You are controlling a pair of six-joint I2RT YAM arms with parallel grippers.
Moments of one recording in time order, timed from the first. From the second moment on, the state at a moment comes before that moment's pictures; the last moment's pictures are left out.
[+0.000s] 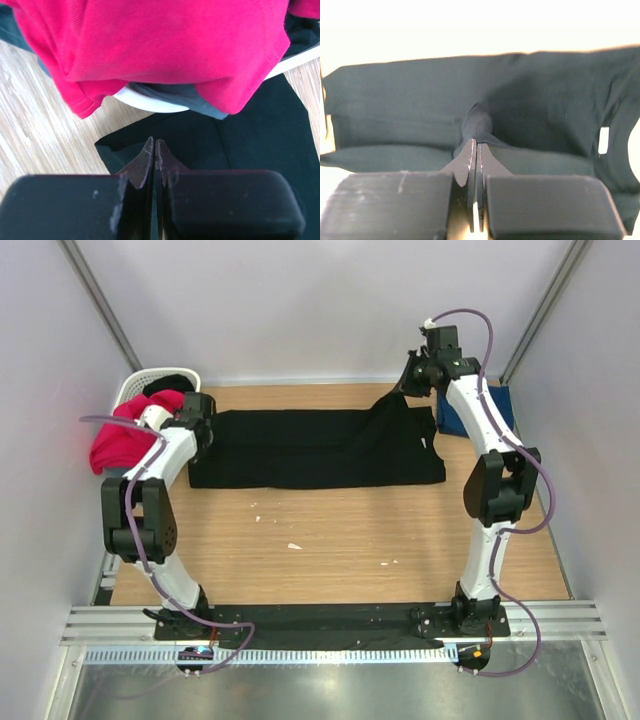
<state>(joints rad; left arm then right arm) -0.04 1.73 1.31 -0.62 -0.68 -1.12 0.14 2.01 1.97 -0.69 -0.20 0.39</state>
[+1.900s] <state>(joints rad) -0.11 1.95 1.66 -0.49 -0.55 -0.77 0.08 2.33 2.38 -0.80 -0.13 0.35</state>
